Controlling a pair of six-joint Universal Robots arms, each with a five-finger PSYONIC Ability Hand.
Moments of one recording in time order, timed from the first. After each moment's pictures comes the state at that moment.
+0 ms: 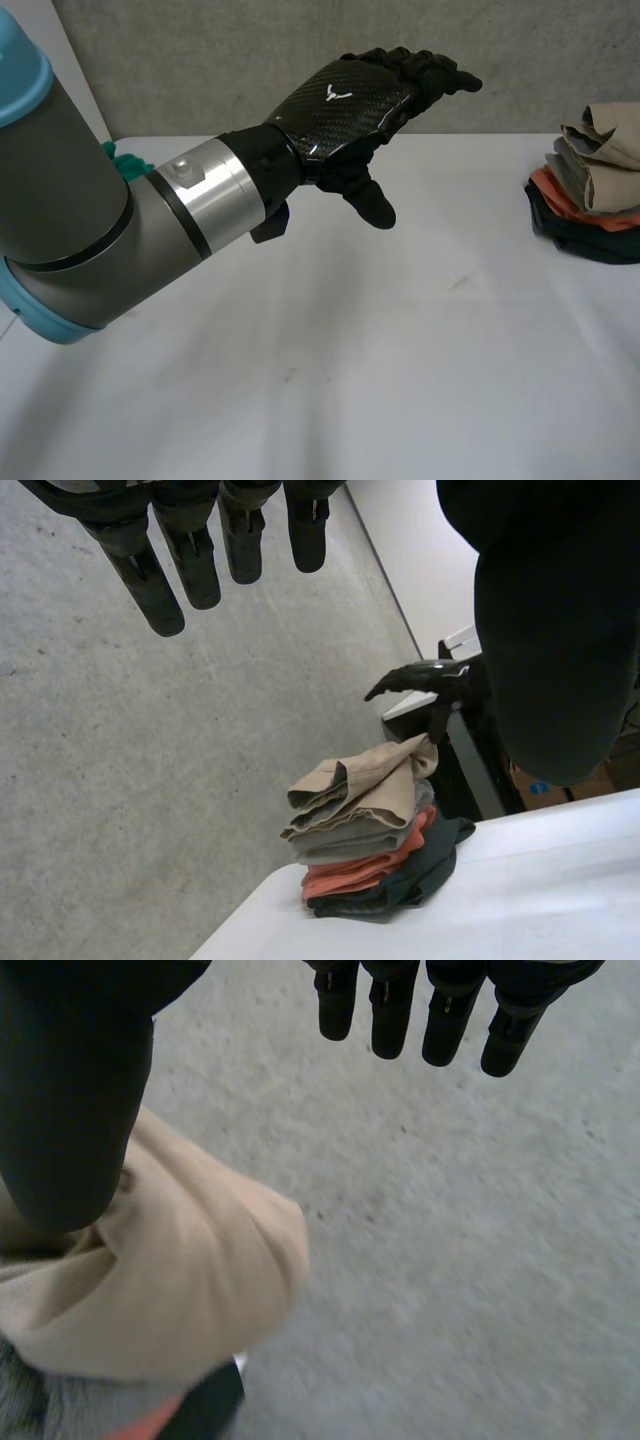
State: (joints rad) left arm 4.10 -1.86 -1.22 3.24 -0.96 3.16; right arm 0.98 -0.94 1.22 -0.58 0.83 3.15; left_hand 0.17 0.19 0.21 0.20 0.05; right_hand 0.23 0.21 0.21 0.21 0.05
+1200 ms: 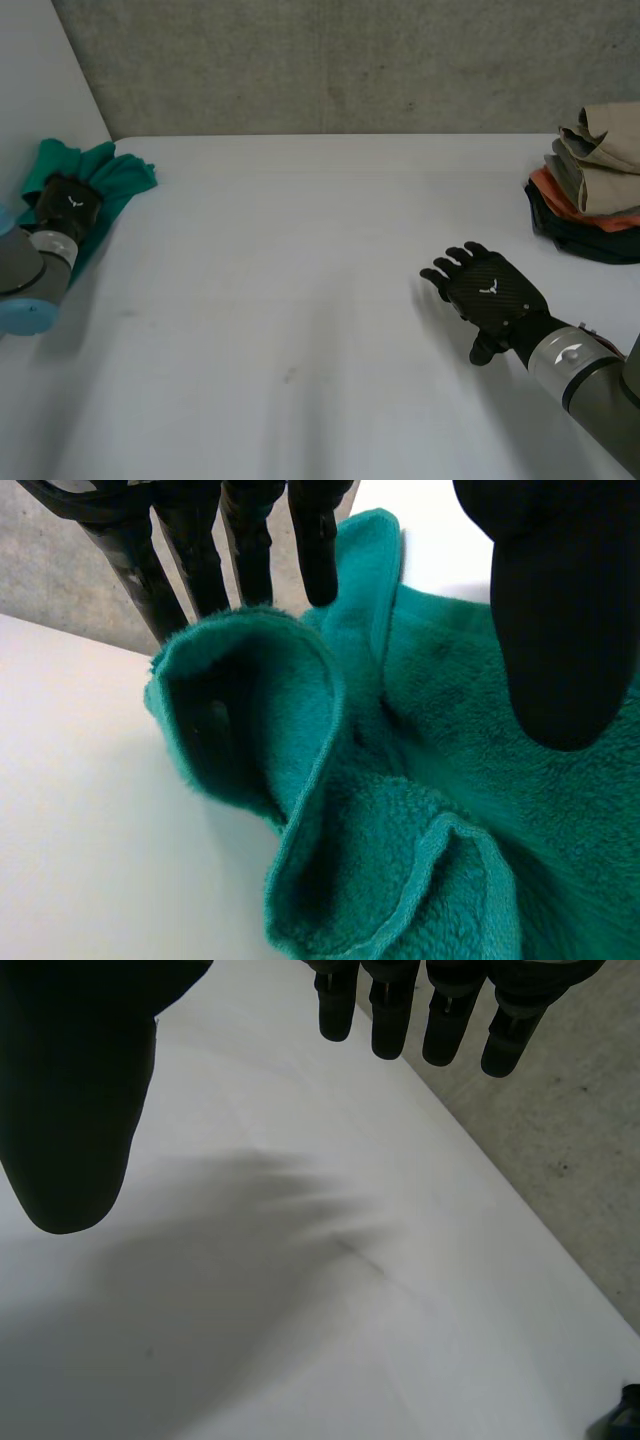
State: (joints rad) left arm 4.80 -2.52 -1.16 3.64 -1.39 4.15; right arm 1.76 -1.33 2.02 -0.35 1.11 2.48; left_hand 0.39 0.38 0.38 0.38 0.21; right_hand 0.23 0.21 0.21 0.21 0.05
